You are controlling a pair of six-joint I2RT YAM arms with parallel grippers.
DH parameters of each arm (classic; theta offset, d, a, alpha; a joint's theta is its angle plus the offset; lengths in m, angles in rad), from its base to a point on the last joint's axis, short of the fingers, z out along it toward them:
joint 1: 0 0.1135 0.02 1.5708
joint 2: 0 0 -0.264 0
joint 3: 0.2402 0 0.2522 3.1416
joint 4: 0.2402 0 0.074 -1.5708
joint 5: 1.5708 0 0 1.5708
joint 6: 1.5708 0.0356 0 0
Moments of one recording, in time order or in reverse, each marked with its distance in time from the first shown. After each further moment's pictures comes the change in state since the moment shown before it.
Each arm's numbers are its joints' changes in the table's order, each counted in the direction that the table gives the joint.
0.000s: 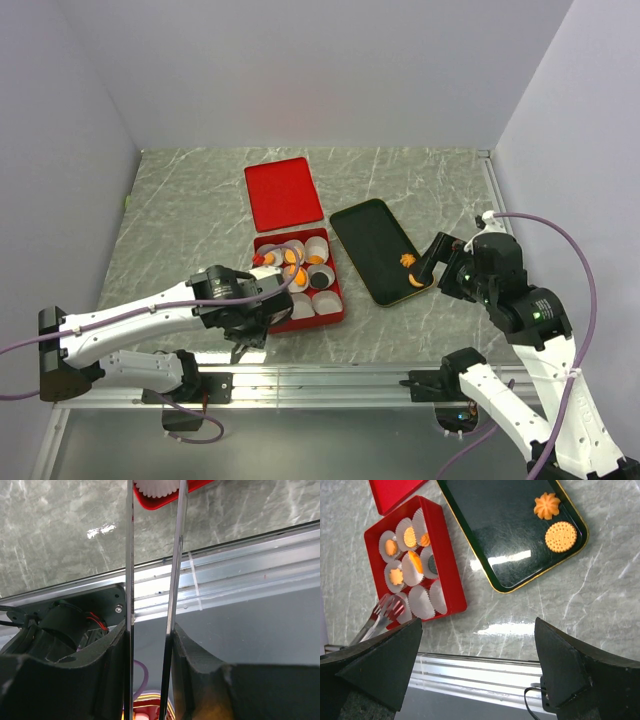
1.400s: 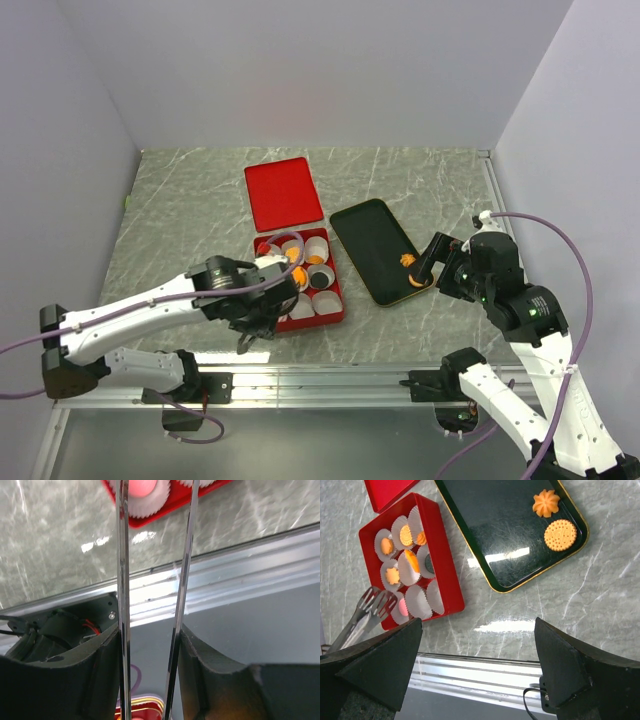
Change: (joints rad) left arm 0.014 -0.019 0.088 0.006 -0.010 0.032; right arm 0.000 -0.010 -0.021 -0.013 -0.002 -0.002
